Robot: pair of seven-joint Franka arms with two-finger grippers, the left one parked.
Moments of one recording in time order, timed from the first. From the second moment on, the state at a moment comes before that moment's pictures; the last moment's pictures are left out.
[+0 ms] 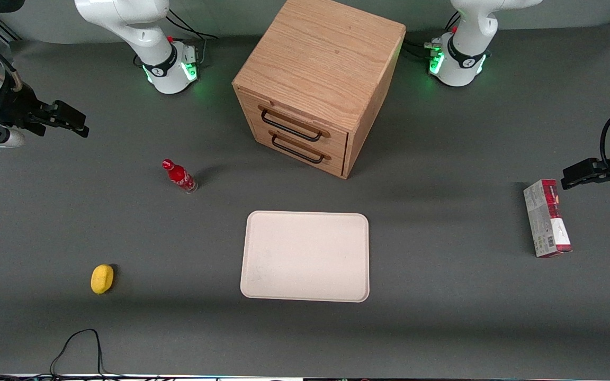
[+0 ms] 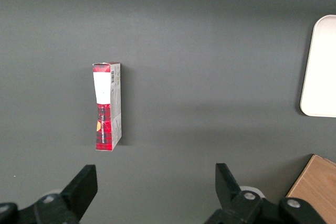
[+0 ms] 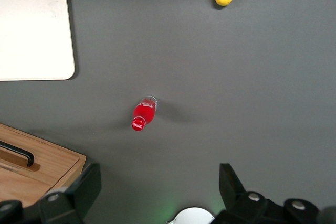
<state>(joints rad) 0.03 -0.11 0.05 -1.68 0.01 1.50 0.15</state>
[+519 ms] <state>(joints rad) 0.03 -0.10 0.05 -1.67 0.02 1.49 0.15</state>
